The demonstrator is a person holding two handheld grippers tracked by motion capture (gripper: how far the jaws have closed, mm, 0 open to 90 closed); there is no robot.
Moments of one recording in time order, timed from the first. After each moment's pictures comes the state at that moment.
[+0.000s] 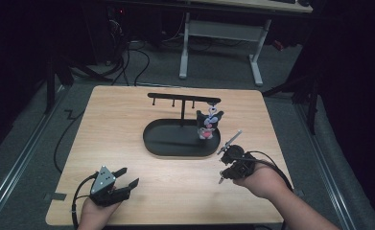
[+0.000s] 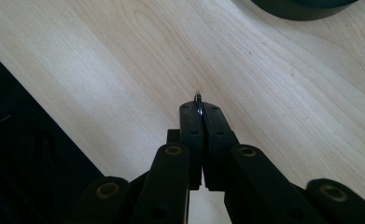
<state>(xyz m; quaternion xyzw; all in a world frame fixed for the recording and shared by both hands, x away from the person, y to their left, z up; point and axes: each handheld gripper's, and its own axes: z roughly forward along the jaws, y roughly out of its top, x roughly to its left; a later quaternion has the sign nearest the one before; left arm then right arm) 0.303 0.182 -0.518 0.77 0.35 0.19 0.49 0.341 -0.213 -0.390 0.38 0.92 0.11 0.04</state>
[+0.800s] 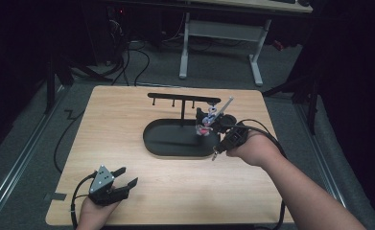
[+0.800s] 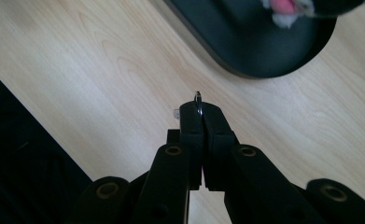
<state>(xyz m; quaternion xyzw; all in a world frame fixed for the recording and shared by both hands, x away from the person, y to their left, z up) 0.305 0.186 -0.518 0.77 0.36 0.19 0.49 0.395 -0.189 -0.332 0.38 0.92 0.10 0.04</state>
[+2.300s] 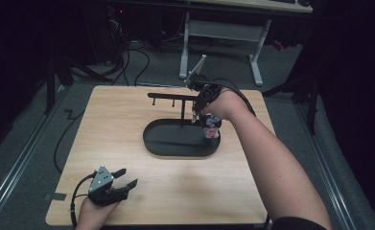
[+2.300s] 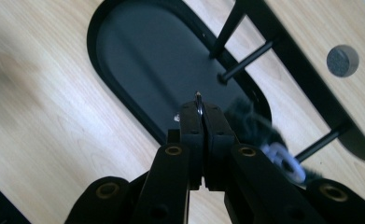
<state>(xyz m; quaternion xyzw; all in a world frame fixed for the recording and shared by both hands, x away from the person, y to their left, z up) 0.306 0.189 -0.521 0.78 0.36 0.17 0.49 0.504 -0.133 -0.300 0.38 0.91 0.12 0.07</state>
